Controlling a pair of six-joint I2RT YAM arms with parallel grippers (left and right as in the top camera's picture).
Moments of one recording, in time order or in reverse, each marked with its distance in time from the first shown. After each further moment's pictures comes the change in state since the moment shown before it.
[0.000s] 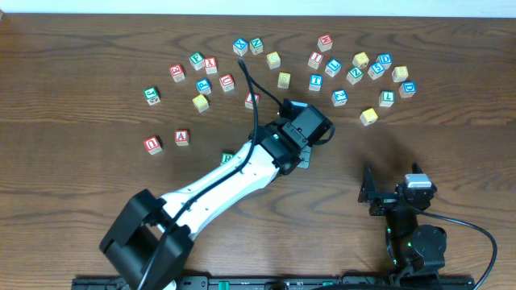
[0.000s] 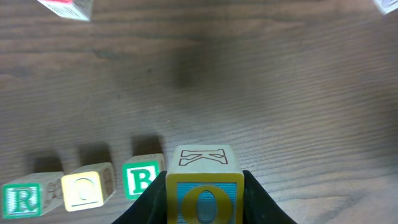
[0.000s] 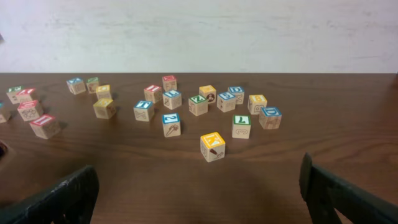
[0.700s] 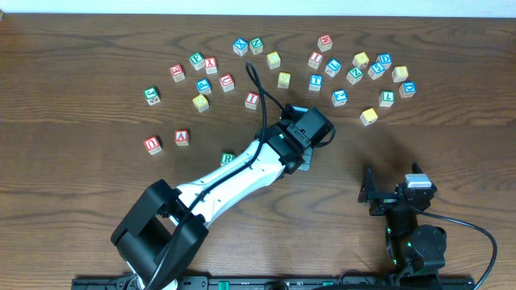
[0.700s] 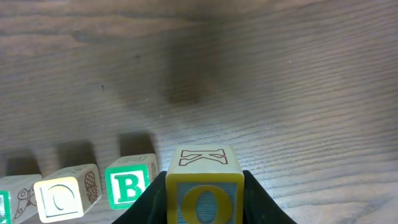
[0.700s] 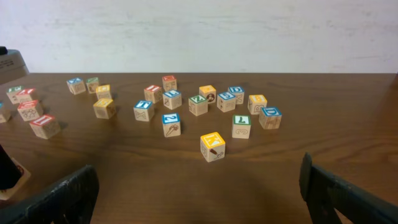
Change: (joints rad) left arm 0.000 0.063 -0.005 0.019 0.022 -0.005; right arm 0.000 0.000 0.000 0.000 0.000 0.000
